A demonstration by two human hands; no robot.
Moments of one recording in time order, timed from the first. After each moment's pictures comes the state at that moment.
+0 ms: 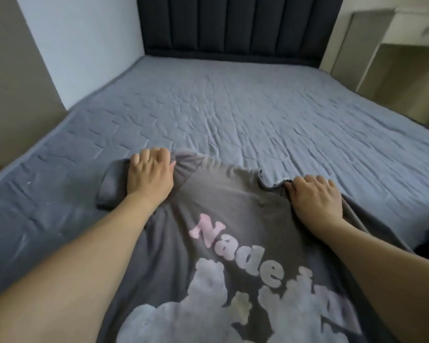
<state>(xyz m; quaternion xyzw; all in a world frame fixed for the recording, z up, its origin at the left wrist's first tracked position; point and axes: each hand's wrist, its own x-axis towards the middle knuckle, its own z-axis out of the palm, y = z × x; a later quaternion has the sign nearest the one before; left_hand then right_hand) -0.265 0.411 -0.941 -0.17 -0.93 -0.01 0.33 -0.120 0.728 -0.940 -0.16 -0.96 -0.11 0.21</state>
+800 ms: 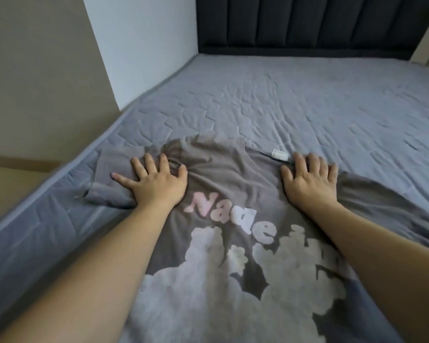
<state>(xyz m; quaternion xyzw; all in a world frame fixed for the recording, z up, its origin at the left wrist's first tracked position) -0.393 0.325 -0.987 0.14 -0.99 -0.05 0.05 -0.347 0.628 -0.992 -0.15 -0.97 0.07 0.17</state>
